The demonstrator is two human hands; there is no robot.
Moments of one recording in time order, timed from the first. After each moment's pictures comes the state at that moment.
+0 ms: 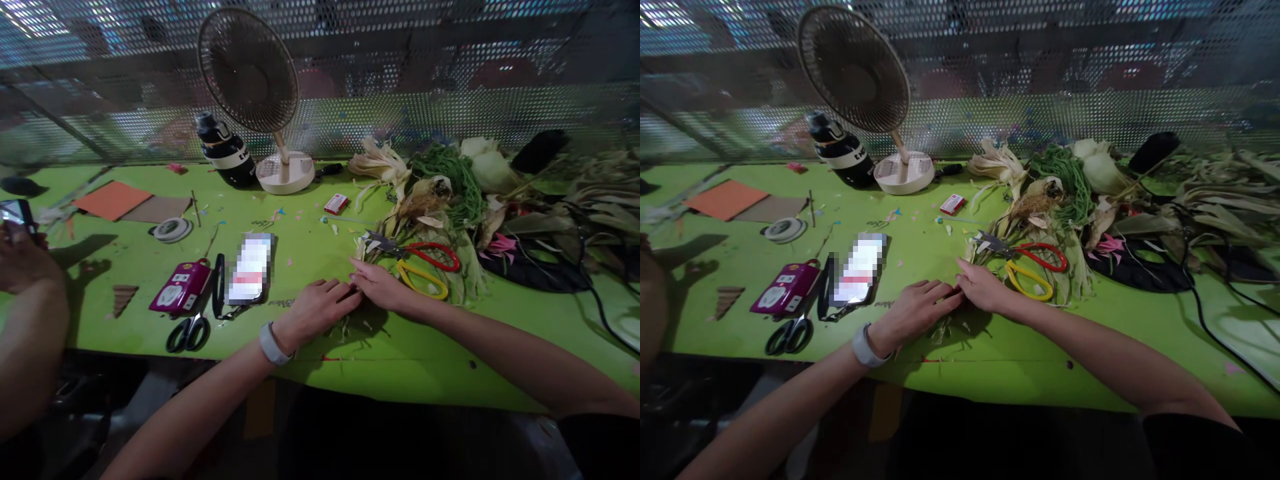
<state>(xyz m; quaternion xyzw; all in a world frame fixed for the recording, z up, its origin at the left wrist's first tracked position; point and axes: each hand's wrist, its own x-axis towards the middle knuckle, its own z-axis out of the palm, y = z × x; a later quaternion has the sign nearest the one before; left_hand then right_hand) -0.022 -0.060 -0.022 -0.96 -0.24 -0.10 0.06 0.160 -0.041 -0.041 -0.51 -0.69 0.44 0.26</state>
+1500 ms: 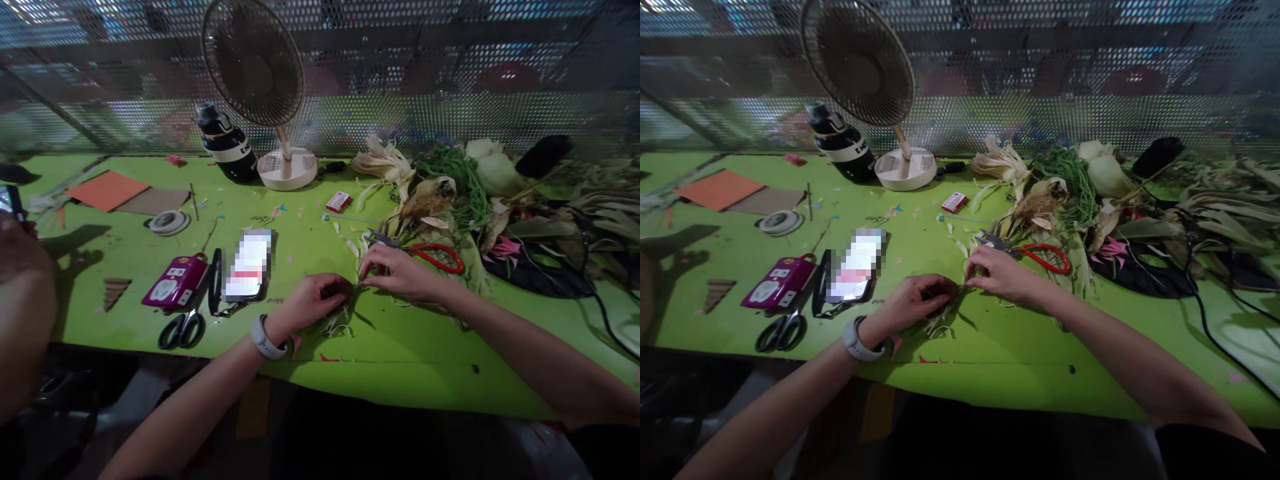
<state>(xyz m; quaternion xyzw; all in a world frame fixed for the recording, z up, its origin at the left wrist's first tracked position) -0.028 -0.052 -0.030 -0.77 -0.41 -0.21 -0.44 0.199 -0.027 -0.015 -0.36 -0.86 0.30 0.20</state>
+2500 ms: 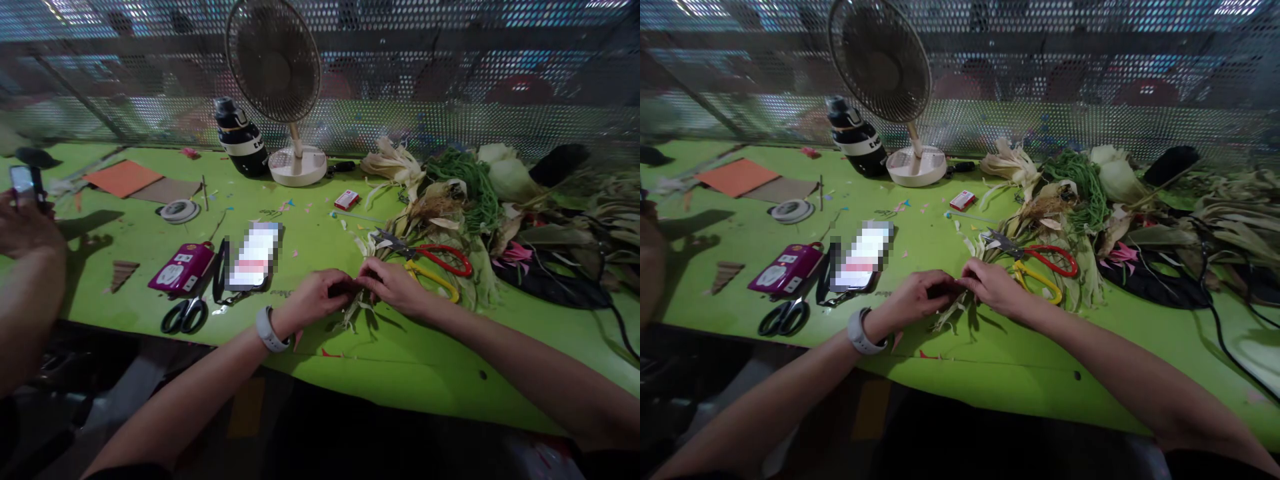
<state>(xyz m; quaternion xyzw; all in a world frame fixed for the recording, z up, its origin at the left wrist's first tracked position) -0.025 -0.056 -0.030 -0.80 -0.39 -0.23 -0.40 0.173 -0.048 -0.030 -0.45 -0.78 0.39 0.20</state>
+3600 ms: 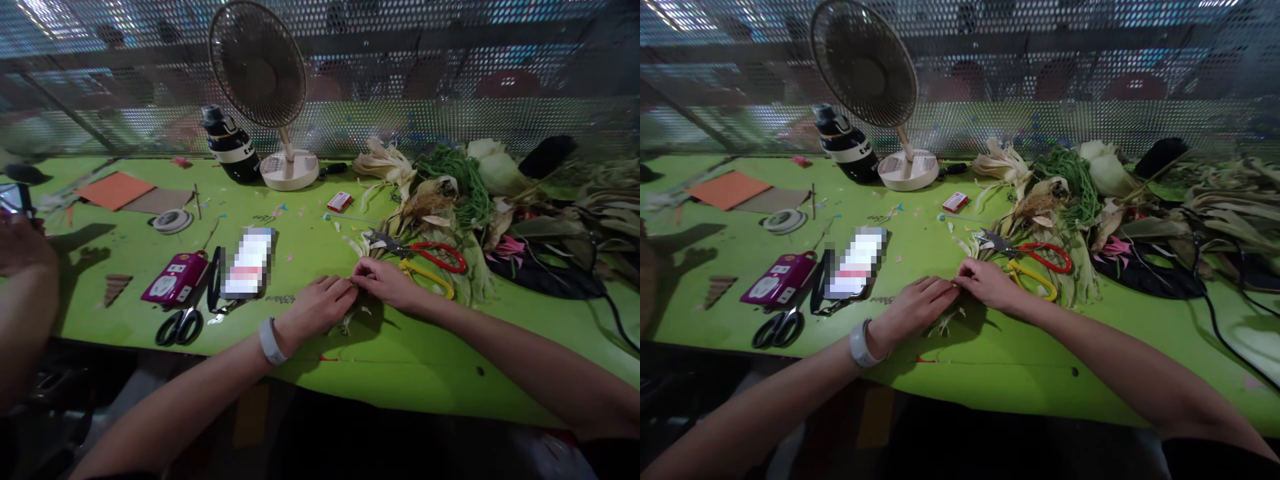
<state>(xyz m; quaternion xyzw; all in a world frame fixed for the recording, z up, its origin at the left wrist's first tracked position) -0.018 -0.063 -0.033 -0.95 -0.24 -0.14 0.11 0.171 -0.041 -0.032 -0.48 -0.74 0.41 0.22</state>
